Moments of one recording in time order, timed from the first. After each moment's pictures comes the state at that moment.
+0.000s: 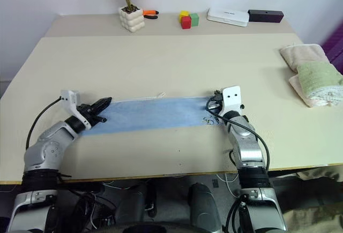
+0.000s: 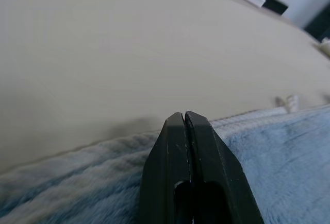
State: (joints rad) left arm -0.26 0.46 0.31 0.18 -0.63 0.47 -0.67; right arm -0.32 -0.26 -0.09 0.16 0.15 0.19 0.25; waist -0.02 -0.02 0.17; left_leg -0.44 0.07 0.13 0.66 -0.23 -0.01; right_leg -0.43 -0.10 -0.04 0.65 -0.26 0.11
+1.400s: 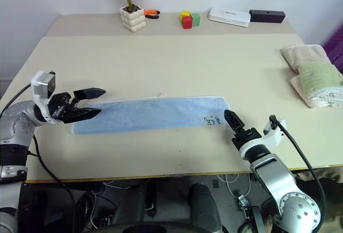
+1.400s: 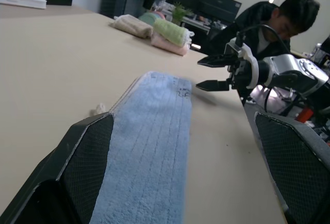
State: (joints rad) left arm -0.47 0.74 0.21 0.39 -0.64 0.38 -1.61; right arm 0.17 -0.20 -0.43 -0.52 1.53 0.75 -0.38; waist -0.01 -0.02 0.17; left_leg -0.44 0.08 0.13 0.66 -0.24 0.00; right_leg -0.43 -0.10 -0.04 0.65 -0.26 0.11
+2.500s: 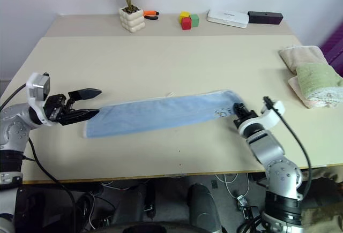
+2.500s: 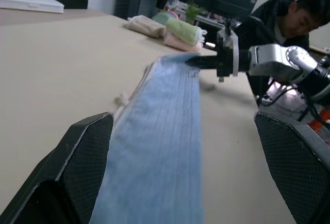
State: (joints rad) left arm -0.43 0.76 0.25 0.33 -0.64 0.36 -1.55; right arm -0.10 -0.32 -0.40 -0.24 1.27 0.63 -0.33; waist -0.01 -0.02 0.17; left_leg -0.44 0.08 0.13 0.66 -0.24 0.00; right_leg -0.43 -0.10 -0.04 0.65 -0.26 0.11
